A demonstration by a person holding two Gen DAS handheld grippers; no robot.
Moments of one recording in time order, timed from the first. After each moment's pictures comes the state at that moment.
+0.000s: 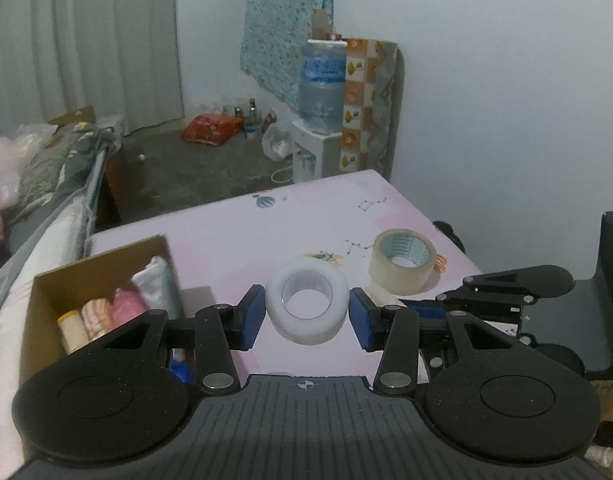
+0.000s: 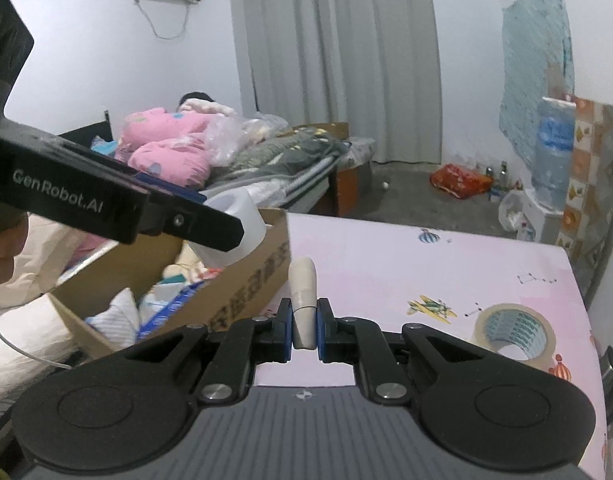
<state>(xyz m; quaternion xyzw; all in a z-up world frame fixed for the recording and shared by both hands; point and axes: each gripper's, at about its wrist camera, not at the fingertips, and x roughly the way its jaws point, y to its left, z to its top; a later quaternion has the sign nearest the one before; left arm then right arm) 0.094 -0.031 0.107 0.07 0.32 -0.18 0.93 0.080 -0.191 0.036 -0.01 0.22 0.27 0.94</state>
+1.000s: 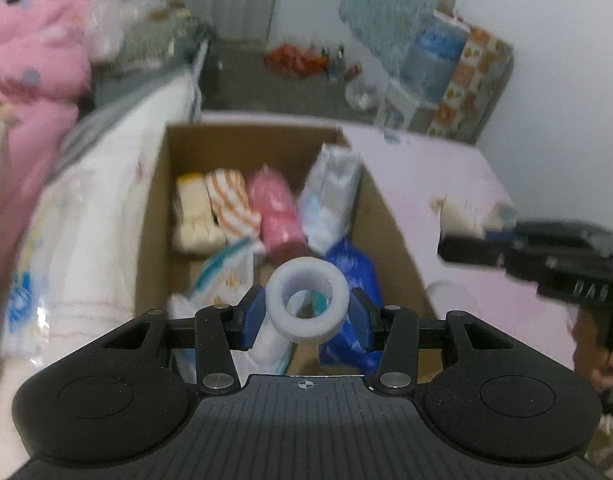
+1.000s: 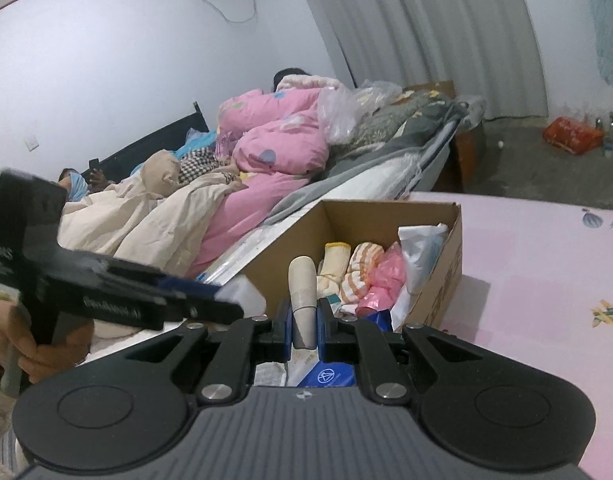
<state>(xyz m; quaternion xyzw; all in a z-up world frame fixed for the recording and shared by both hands) 0.090 0.151 0.063 -0.06 0.40 -0.09 0.91 0.131 -0.069 0.048 0.06 0.29 0.43 0.86</state>
